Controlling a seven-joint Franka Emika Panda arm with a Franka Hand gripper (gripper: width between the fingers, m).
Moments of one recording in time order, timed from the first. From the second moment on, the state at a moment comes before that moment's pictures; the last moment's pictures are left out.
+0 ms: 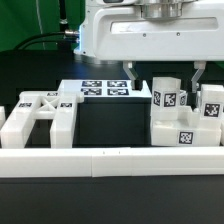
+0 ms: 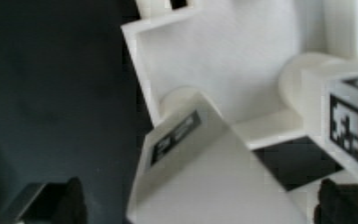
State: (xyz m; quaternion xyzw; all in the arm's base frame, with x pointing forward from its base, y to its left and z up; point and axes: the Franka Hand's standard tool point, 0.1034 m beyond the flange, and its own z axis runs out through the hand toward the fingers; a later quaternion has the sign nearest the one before) arm 0.582 0.046 0.080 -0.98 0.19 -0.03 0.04
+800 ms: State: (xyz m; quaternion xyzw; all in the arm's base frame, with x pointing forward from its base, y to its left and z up) arm 0.581 0.044 0.079 -1.00 0.08 -0.03 0.03
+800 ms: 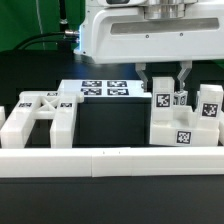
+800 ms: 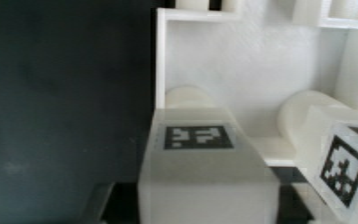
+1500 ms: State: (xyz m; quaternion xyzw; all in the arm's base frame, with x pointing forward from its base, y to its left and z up) arm 0.581 0.046 0.077 -0.91 0.42 -0.01 0.05
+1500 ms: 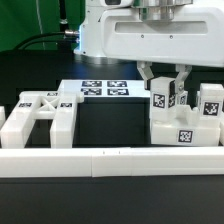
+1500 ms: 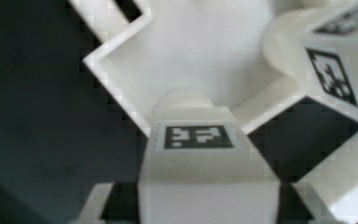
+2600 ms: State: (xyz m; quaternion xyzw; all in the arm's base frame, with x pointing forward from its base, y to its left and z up) arm 0.582 0.054 0.080 -0.91 0.40 -0.01 0.05
